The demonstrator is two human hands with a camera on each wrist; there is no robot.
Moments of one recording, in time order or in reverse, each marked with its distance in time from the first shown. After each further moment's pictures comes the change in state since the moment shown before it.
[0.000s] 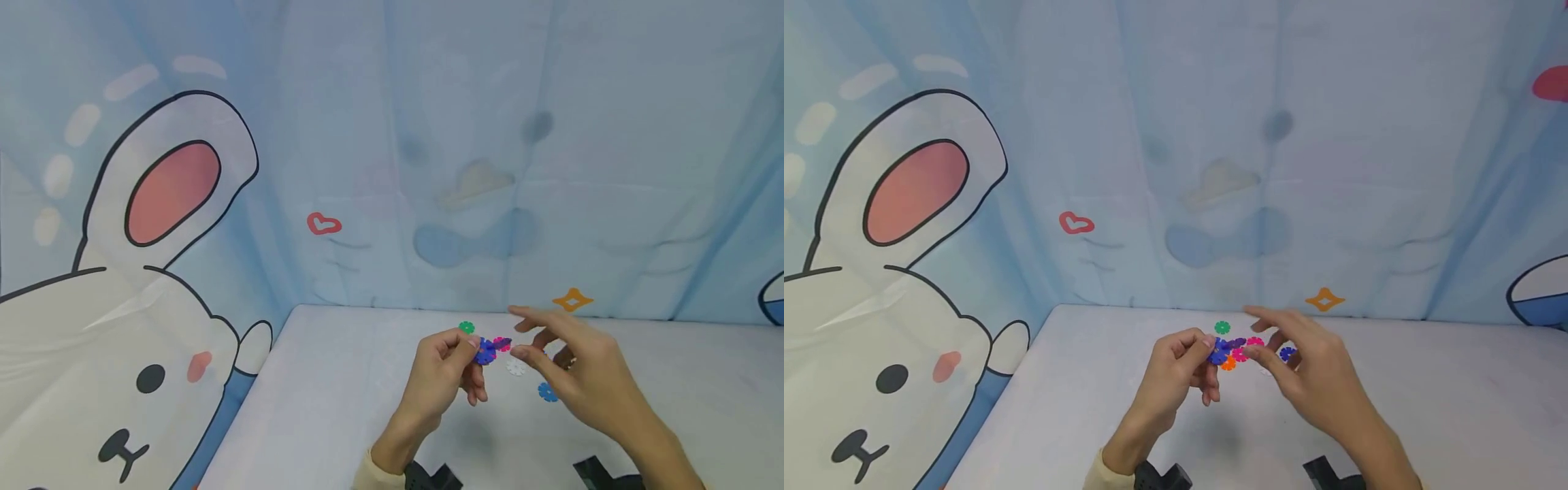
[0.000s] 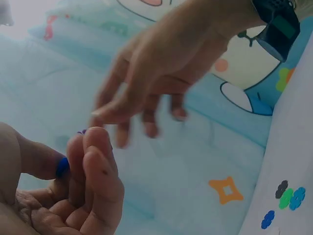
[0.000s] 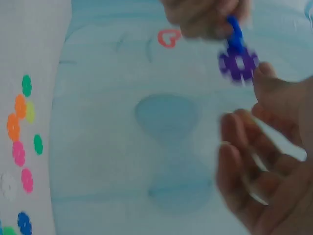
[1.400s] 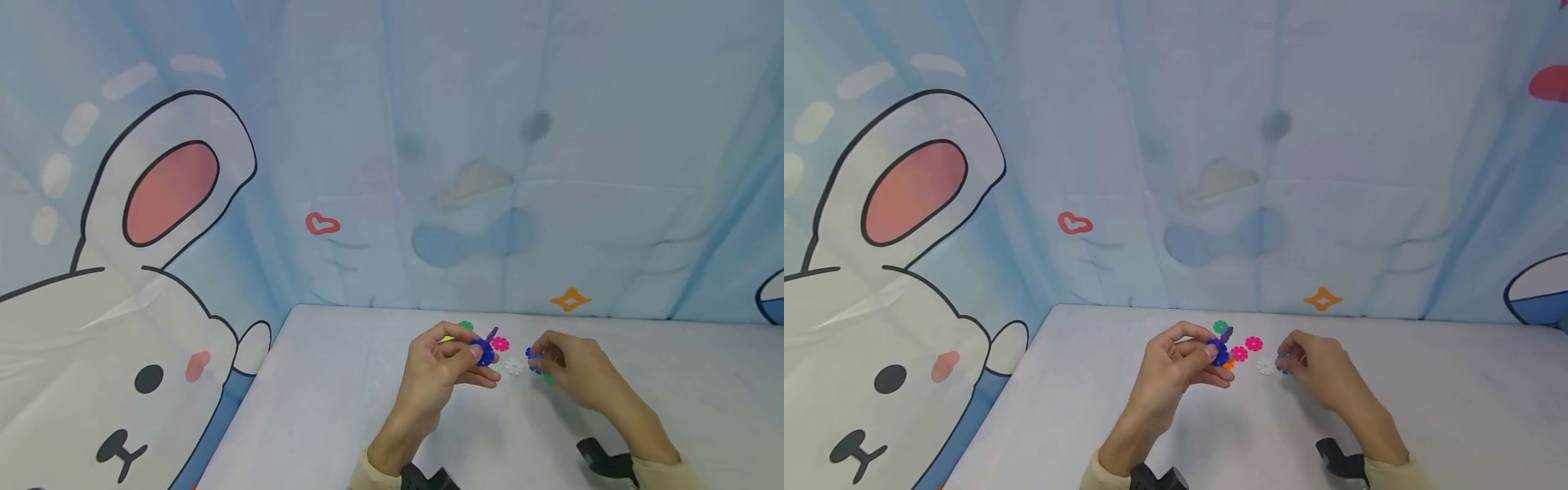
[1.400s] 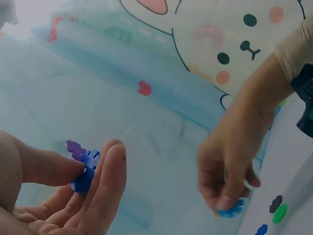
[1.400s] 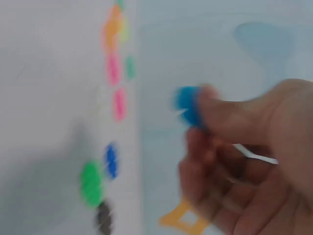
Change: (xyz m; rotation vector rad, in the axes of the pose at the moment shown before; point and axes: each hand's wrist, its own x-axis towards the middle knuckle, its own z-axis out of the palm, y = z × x) left_hand -0.002 -0.001 -0.001 -0.134 0.039 -0.018; right_hand -0.028 0.088 0.028 -0.112 -0.456 0.451
